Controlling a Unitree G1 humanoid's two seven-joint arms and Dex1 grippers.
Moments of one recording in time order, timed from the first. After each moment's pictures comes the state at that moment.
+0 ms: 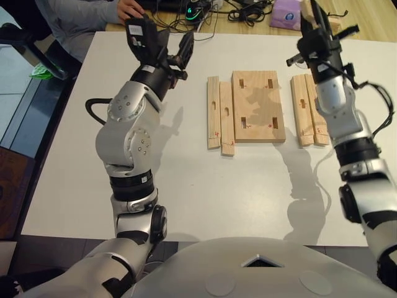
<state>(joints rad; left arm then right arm) -0.39 0.15 0.13 -0.33 -0.30 0.71 -0.16 -0.51 -0.37 0.16 0.41 -0.26 -0.43 -0.13</state>
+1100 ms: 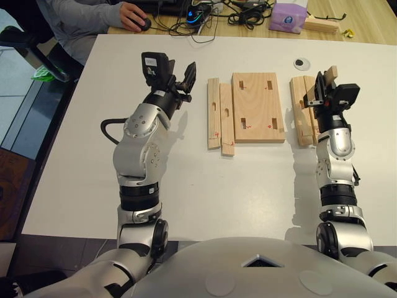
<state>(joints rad) -0.28 0.13 0.06 -0.27 -0.25 0.64 -0.13 -0.24 -0.20 -0.14 0.39 0.18 -0.33 0.20</state>
